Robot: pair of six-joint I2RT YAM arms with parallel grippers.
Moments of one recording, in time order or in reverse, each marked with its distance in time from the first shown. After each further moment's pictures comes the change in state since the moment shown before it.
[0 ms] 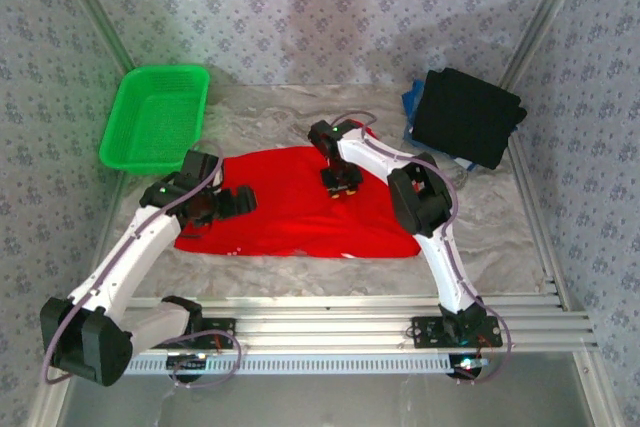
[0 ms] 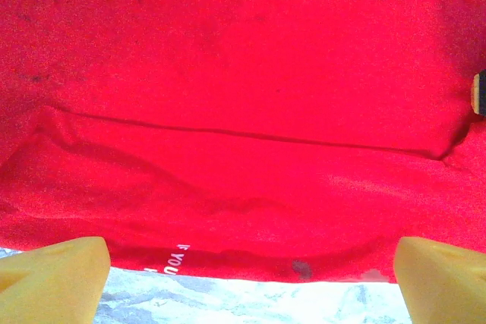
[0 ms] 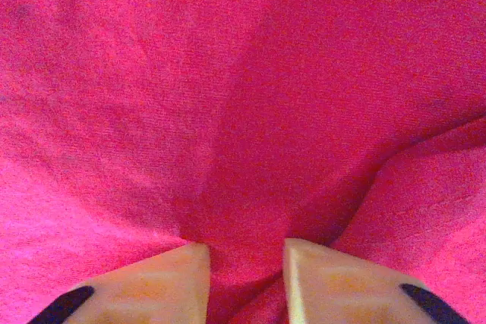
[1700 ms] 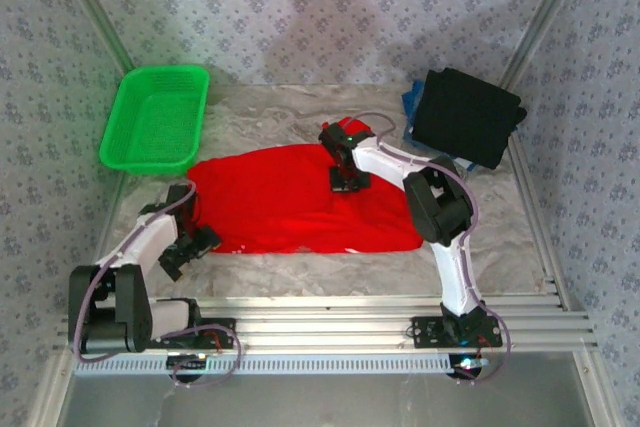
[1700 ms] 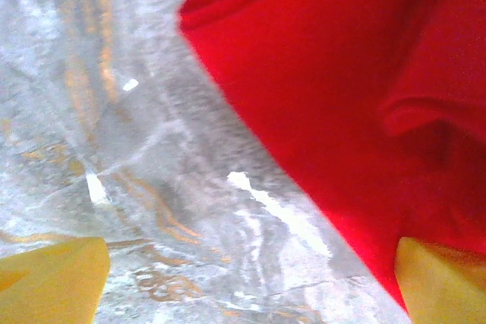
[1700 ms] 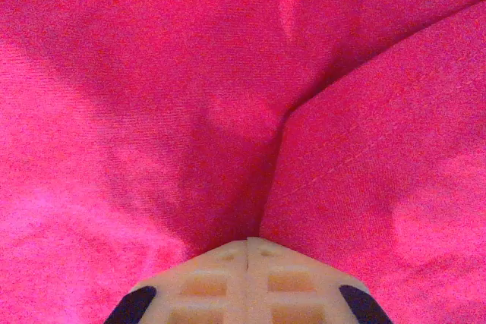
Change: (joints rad) left arm 0.331 0.129 -0.328 0.003 -0.109 -0.227; right arm -0.024 -0.187 -0.299 0.282 0.052 0.124
